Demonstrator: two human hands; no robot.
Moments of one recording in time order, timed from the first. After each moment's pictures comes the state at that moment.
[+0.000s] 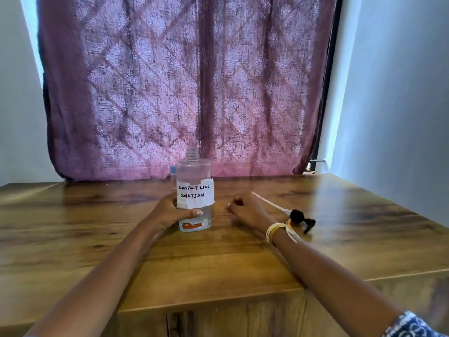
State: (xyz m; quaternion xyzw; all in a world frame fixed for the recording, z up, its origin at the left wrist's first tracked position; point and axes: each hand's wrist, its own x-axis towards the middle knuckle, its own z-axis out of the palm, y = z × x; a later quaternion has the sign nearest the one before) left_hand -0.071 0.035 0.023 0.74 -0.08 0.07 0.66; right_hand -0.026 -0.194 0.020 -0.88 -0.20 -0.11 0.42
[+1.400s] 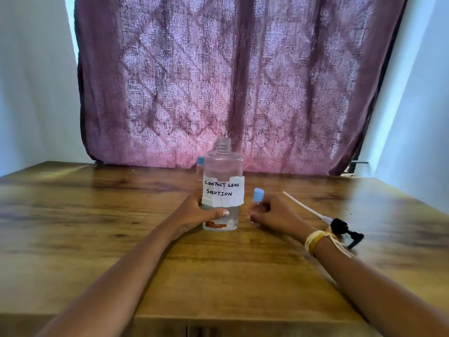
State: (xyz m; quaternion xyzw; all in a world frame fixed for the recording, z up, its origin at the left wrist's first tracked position) left_hand -0.071 0.042 0.011 0.80 -0.10 0.08 0.59; right_hand -0.018 -0.191 0.014 -0.91 -0.20 -0.06 0.36
